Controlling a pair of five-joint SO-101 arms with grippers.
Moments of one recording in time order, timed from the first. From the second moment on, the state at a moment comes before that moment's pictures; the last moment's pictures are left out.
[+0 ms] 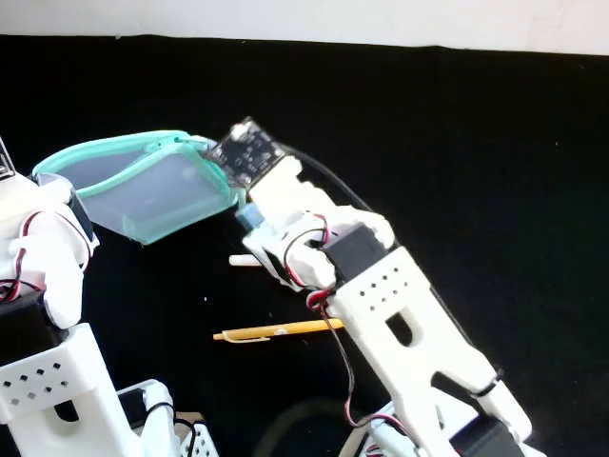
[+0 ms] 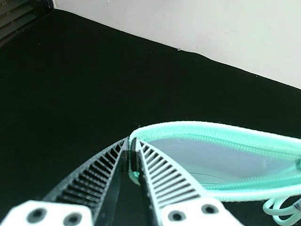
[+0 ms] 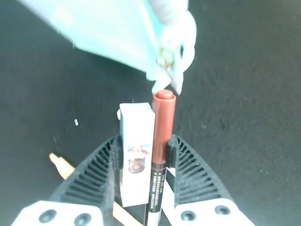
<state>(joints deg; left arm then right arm) -29.2 -53.1 29.9 64.7 7.5 -39.3 -27.5 21.1 61.2 11.4</state>
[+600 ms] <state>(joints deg) -29.2 -53.1 29.9 64.7 7.5 -39.1 -30.9 7.5 58.3 -10.7</state>
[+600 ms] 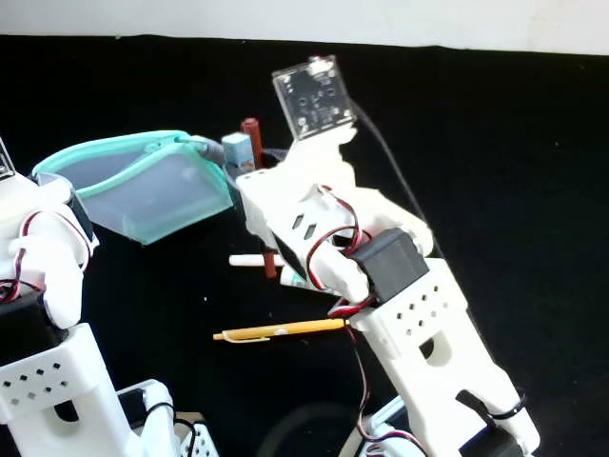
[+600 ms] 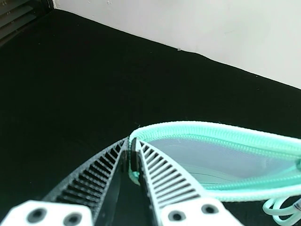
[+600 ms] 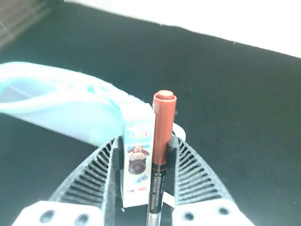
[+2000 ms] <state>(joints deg) -25.2 -53.1 29.9 65.6 7.3 -46.4 18.2 -86.8 76.1 -12.0</state>
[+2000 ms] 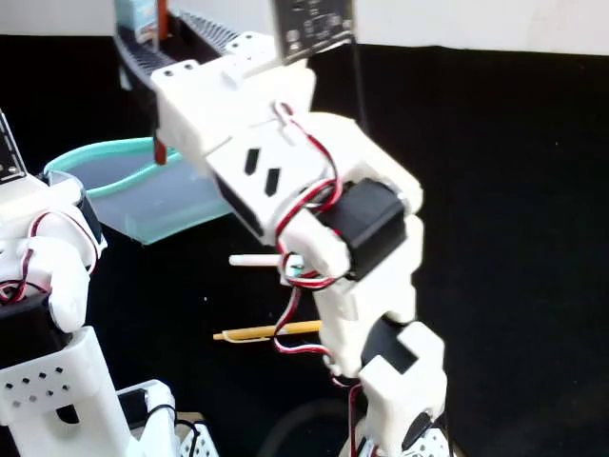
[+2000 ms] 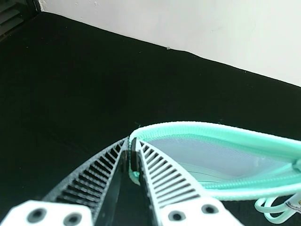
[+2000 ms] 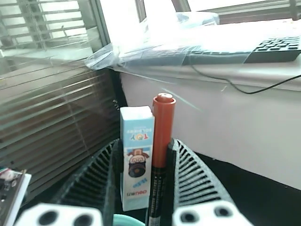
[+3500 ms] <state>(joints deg) -24.8 -53.1 29.9 65.6 7.4 -49.1 40.1 -95.4 89.9 -9.4</state>
